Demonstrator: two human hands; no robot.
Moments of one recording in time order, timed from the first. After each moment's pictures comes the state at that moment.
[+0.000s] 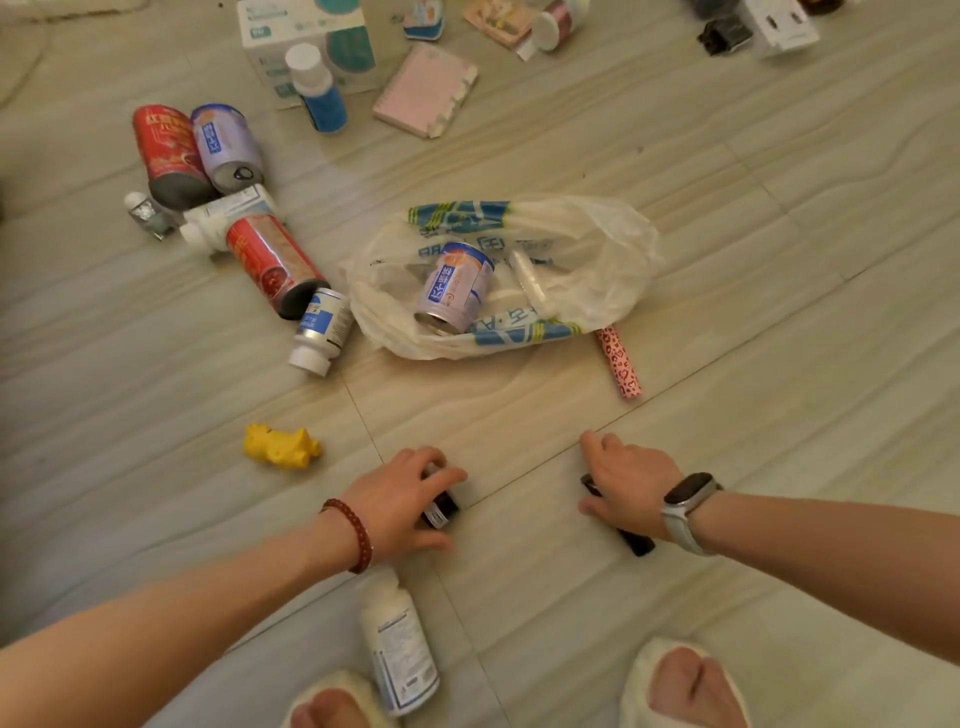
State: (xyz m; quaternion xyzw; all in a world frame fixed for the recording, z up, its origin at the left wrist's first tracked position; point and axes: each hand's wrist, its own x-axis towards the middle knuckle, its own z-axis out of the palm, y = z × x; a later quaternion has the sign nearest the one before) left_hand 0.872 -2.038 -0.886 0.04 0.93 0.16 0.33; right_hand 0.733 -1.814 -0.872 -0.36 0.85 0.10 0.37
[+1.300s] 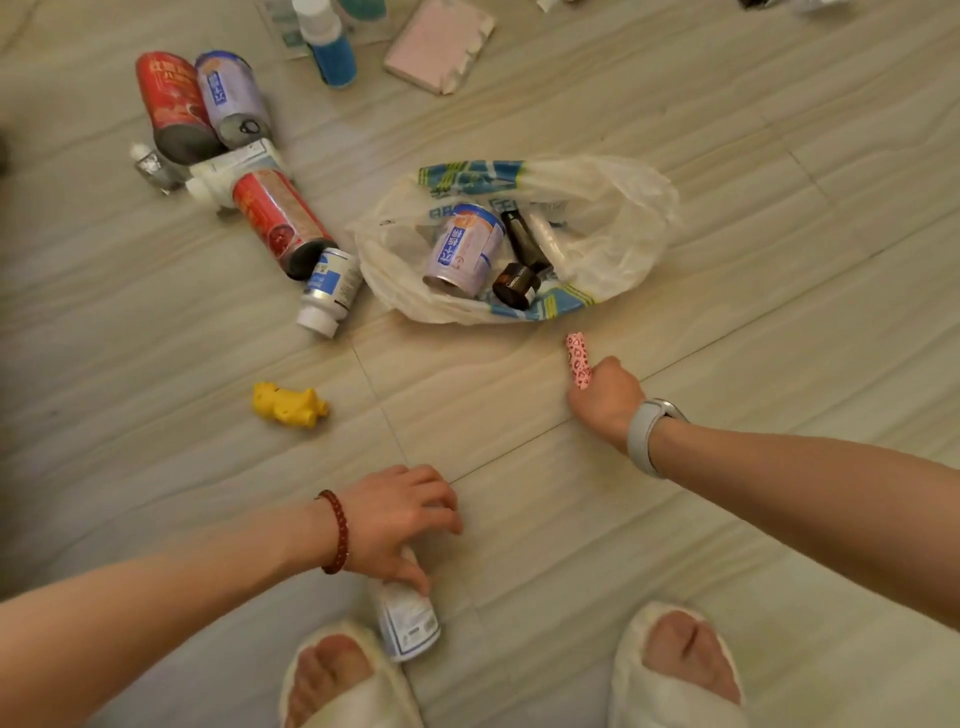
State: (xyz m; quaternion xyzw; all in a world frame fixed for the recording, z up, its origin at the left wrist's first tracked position) left_hand 0.906 -2.039 -0.886 0.25 0.91 0.20 0.28; right_hand 0.712 -1.861 -0.891 0.00 0.92 -0.17 0.36
